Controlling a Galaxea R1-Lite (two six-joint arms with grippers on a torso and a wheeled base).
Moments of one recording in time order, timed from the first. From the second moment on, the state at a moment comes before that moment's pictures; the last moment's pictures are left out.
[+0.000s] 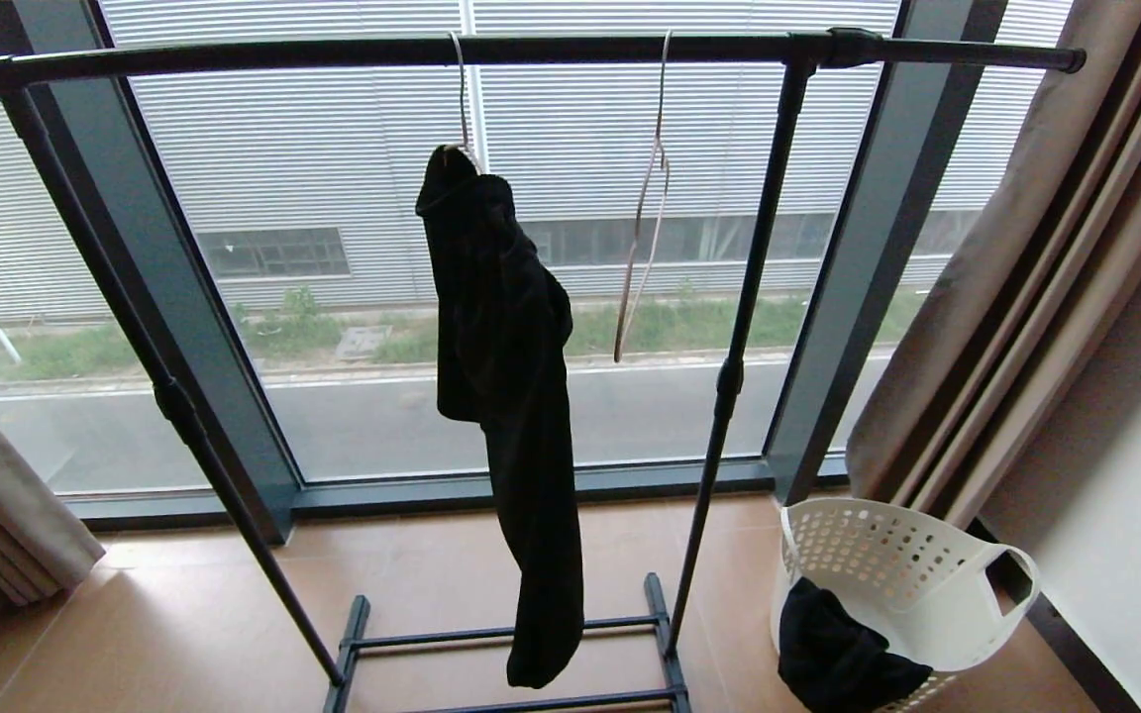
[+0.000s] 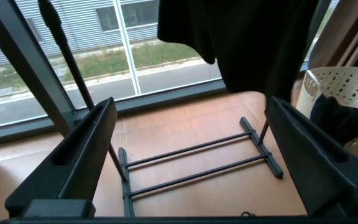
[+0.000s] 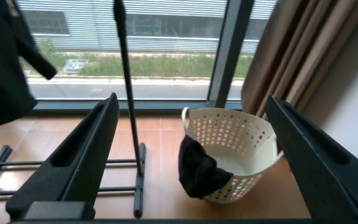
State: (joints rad) left arm 0.00 0.00 -0.04 0.09 -0.18 0.08; right arm 0.00 0.00 -0.01 0.01 -0.01 0.00
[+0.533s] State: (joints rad) left arm 0.00 0.00 -0.04 0.09 -0.18 0.08; right arm 0.00 0.00 -0.01 0.01 -0.01 0.00
